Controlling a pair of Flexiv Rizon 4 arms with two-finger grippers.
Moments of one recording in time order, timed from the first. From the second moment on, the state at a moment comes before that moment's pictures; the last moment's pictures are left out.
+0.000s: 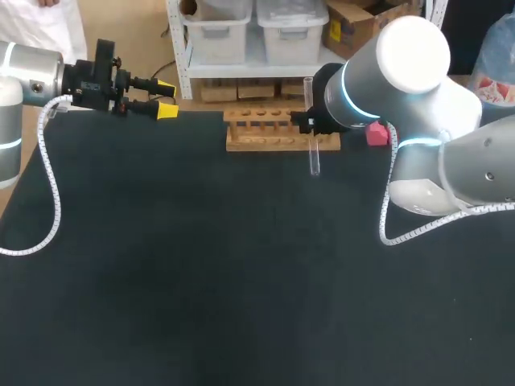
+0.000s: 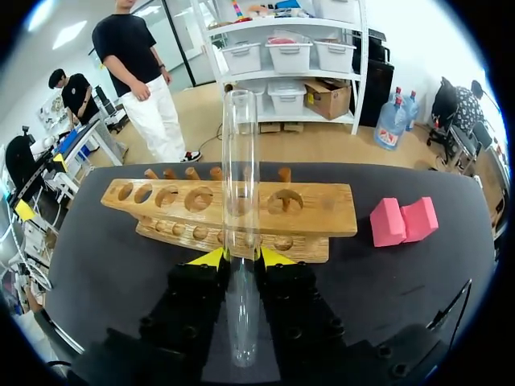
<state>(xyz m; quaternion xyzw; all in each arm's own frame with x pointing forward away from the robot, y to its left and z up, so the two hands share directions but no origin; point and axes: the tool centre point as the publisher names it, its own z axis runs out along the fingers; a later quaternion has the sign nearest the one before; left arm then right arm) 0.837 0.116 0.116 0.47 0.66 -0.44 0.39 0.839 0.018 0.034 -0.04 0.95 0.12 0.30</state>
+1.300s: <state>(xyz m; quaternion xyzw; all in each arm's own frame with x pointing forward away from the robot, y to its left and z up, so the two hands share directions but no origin) 0.837 0.116 0.116 0.47 0.66 -0.44 0.39 0.807 -0.001 0.115 -0.01 0.93 0.09 0.35</state>
